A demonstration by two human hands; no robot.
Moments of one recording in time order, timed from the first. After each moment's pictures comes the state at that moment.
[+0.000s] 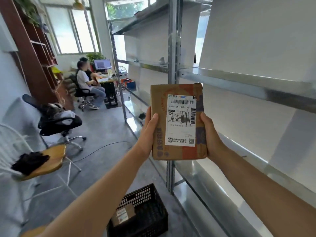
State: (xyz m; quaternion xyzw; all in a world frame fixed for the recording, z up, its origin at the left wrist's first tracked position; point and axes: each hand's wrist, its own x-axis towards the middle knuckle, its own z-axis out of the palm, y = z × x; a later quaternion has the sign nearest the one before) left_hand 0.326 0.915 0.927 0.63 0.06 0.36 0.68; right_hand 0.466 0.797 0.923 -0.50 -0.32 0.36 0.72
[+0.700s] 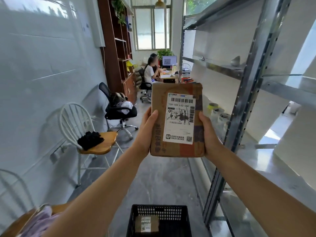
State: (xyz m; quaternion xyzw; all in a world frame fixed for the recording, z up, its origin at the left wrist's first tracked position) left_hand 0.342 1.092 0.929 0.56 0.26 0.51 0.60; right_hand 0.517 1.057 0.915 -0.38 -0.42 0.50 0.66
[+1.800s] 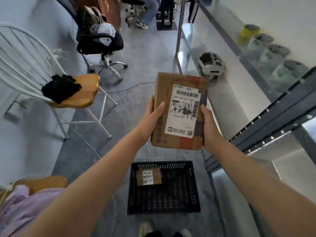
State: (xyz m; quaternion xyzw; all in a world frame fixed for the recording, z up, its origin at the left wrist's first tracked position) left_hand 0.355 1.340 0.685 0.54 0.40 0.31 0.67; right_hand 0.525 1.276 0.673 -0.56 -0.26 0.53 0.58
